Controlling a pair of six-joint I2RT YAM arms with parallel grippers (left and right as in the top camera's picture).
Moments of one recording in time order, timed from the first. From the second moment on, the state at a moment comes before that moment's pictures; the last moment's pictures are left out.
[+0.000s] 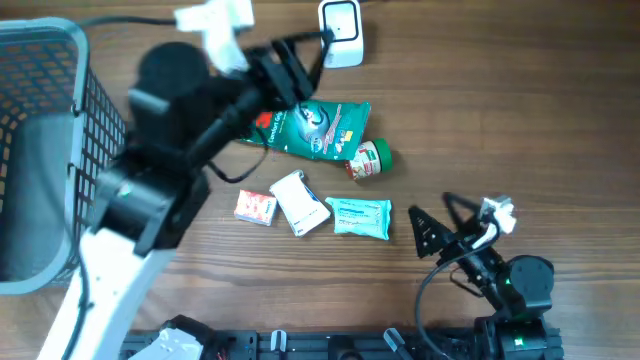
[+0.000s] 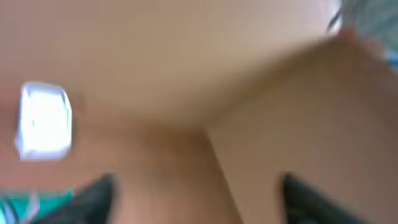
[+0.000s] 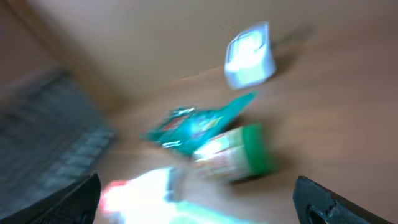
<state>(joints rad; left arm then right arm) -0.44 1.22 1.47 -0.38 0.22 -0.78 0.07 0.14 0.01 0.03 -0.55 0.61</state>
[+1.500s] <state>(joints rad) -0.14 0.69 1.62 -0.56 -0.47 -0.36 1.06 1.65 1.09 -0.87 0.51 0.38</state>
